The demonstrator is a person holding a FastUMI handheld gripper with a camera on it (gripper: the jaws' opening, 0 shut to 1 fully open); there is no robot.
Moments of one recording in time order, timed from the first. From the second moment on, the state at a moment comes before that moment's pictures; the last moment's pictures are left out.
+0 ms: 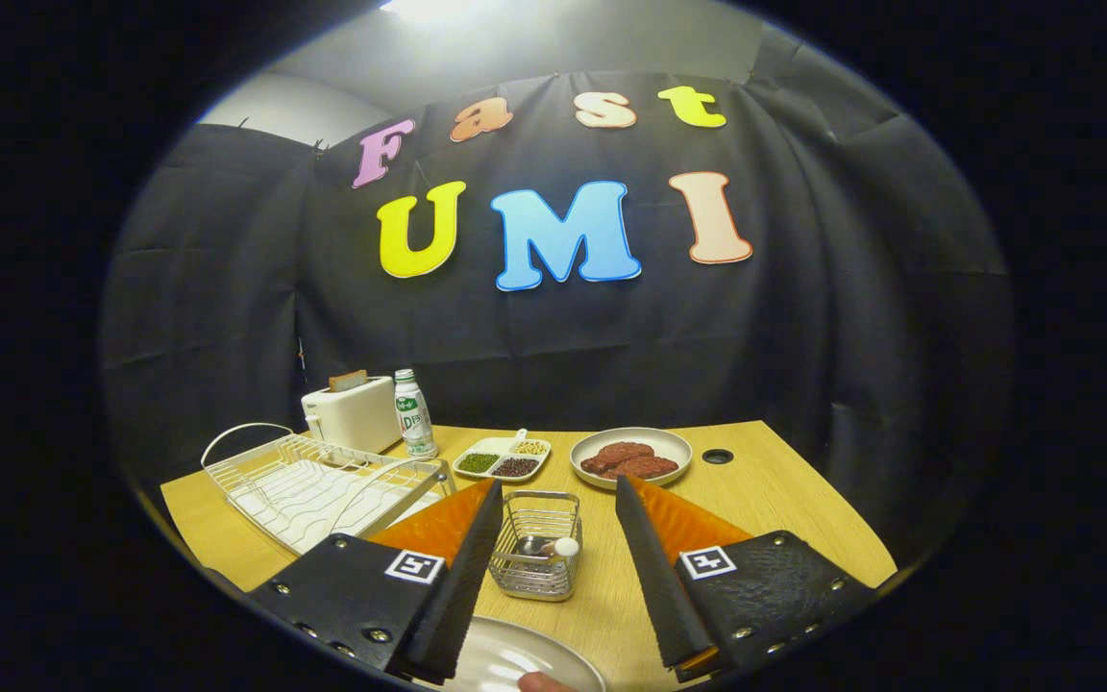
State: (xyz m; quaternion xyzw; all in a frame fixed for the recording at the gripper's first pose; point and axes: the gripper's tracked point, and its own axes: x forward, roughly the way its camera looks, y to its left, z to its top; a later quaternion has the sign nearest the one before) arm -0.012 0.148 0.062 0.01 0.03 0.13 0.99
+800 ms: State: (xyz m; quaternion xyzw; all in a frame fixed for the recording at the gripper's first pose) arm 0.030 0.161 0.029 0.03 0.06 0.11 0.99
